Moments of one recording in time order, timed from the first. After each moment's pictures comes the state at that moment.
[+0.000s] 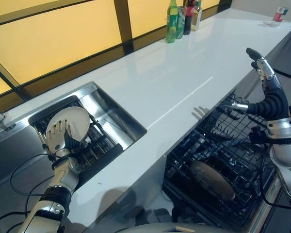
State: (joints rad) left arm -0.24 0.53 -0.20 0.65 0.50 0.26 0.64; right arm 0.00 -0.75 -0.14 -0.39 0.03 -0.24 -0.17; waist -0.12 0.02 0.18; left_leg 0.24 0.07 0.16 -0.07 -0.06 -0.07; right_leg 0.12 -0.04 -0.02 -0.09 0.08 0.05
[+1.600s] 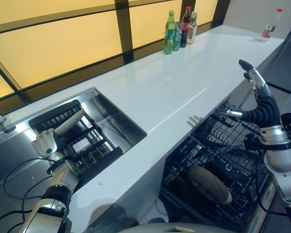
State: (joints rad) left arm -0.26 0.51 -0.17 0.73 0.53 0.37 0.87; right arm 0.04 -0.72 -0.11 -0.39 0.03 -0.24 -0.18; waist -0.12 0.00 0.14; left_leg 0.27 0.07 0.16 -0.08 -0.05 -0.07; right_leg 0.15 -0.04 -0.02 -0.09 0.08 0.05
